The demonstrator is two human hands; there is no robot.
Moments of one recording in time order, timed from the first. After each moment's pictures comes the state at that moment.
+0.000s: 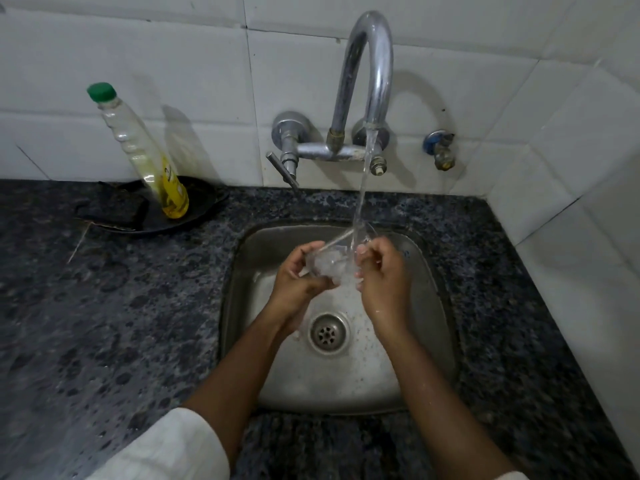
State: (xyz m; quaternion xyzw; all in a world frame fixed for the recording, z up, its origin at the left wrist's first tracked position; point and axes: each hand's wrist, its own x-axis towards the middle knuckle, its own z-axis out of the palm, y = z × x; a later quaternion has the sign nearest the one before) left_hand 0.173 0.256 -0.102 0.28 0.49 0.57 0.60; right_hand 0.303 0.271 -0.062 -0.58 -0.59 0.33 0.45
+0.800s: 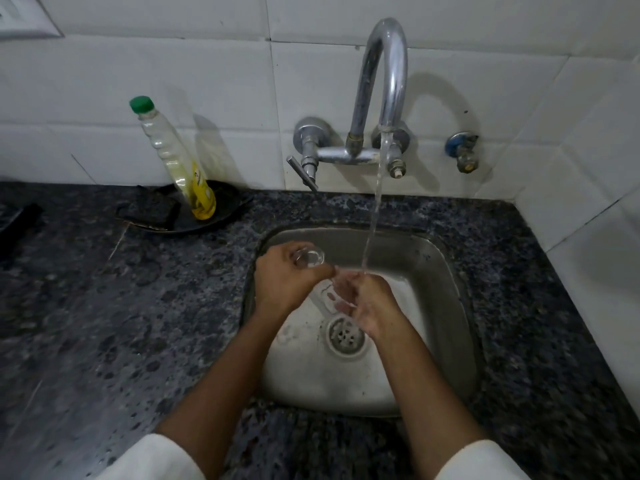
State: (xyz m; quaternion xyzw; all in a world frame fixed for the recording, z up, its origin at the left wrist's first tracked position) left_hand 0.144 0.241 -0.061 0.40 0.75 0.44 0.28; right_hand 0.278 0.284 -0.094 -0.60 -0.27 0.70 0.28
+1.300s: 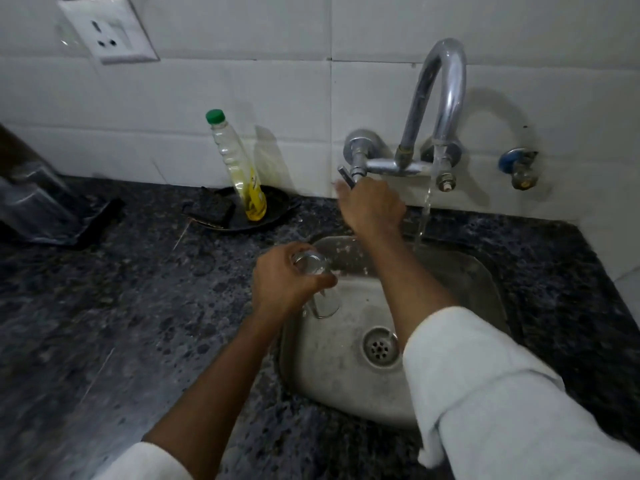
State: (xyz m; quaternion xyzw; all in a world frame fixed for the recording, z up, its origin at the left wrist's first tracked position) left_hand 0.096 0.206 -0.038 0.43 0.80 0.37 0.18; right_hand 0.181 0.346 0.008 -0.62 -0.75 0.09 0.20
